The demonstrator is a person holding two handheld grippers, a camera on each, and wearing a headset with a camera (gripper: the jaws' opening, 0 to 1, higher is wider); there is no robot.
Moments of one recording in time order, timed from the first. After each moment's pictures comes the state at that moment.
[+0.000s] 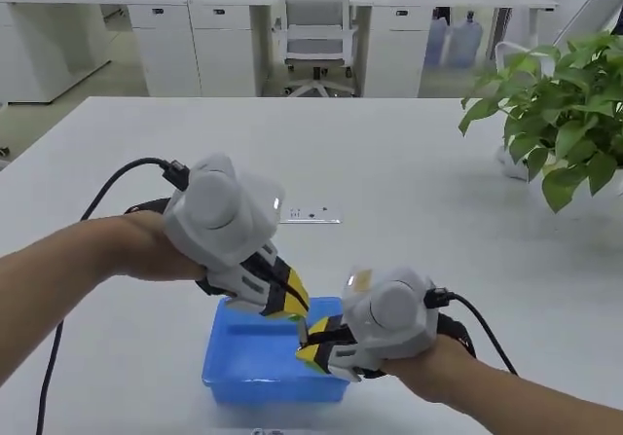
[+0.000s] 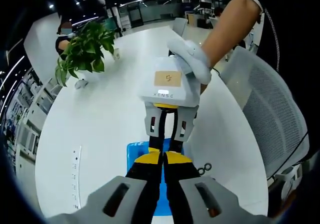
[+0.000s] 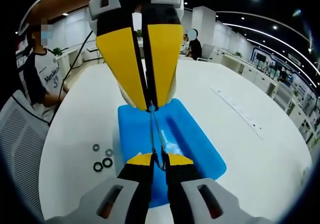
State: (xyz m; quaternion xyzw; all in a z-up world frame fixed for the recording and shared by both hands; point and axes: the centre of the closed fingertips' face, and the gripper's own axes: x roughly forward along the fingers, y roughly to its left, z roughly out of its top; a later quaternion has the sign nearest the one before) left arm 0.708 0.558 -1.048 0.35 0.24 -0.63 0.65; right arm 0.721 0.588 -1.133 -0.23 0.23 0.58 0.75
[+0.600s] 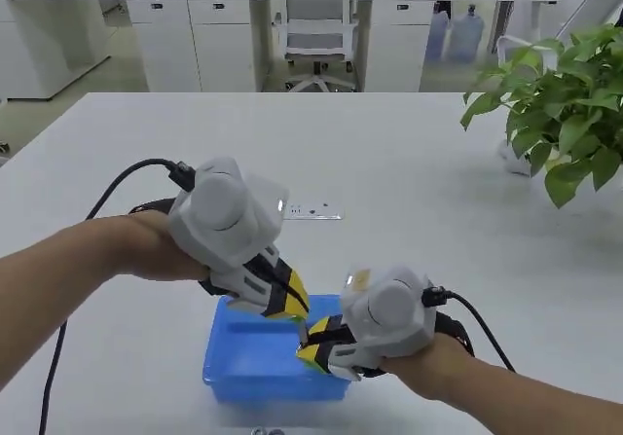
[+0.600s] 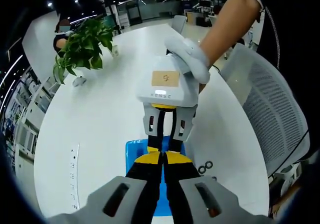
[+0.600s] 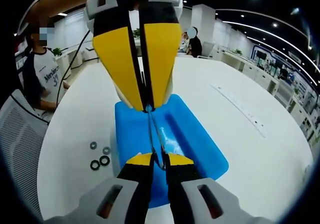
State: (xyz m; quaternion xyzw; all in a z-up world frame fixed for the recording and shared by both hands) left arm 0.709 0.559 -1.056 0.36 0.25 -0.63 0.64; right arm 0.724 0.587 -1.141 -0.23 0.24 0.58 0.75
